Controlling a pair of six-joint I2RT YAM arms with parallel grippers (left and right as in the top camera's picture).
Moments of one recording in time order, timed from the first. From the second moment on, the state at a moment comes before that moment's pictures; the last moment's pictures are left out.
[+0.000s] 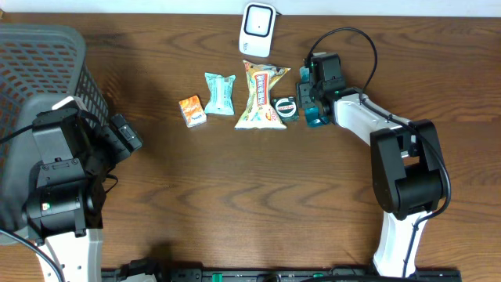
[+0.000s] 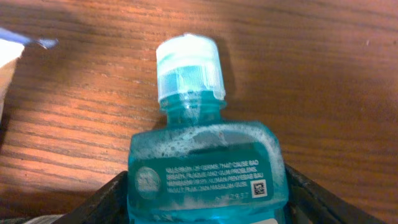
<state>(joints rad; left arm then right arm) 0.20 0.97 1.09 -0.90 -0.01 -0.36 0.28 2.10 1.33 -0.13 0.08 0.09</state>
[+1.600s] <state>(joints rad) 0.20 0.97 1.09 -0.90 -0.01 -0.36 0.28 2.15 1.47 -0.05 0.02 0.14</state>
